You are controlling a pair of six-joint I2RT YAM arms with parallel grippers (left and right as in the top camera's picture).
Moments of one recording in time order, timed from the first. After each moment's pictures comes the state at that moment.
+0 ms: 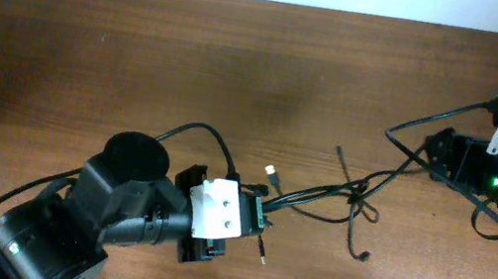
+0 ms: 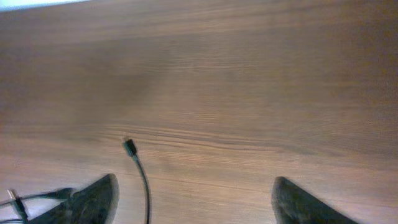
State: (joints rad) left arm -0.68 0.94 1.32 -0.92 0.52 0.44; right arm -0.18 1.19 1.48 -1.15 -0.34 -0.05
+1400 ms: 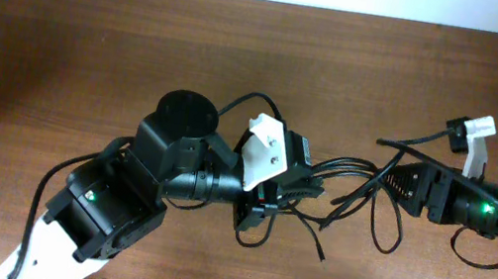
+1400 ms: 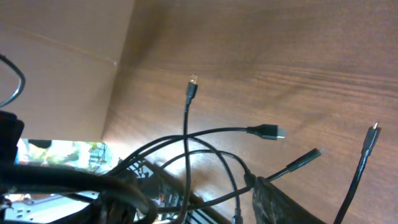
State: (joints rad) left arm -0.68 1.12 1.32 -0.56 0.71 0.11; right arm -0.18 1.20 1.48 -1.45 -0.91 -0.09
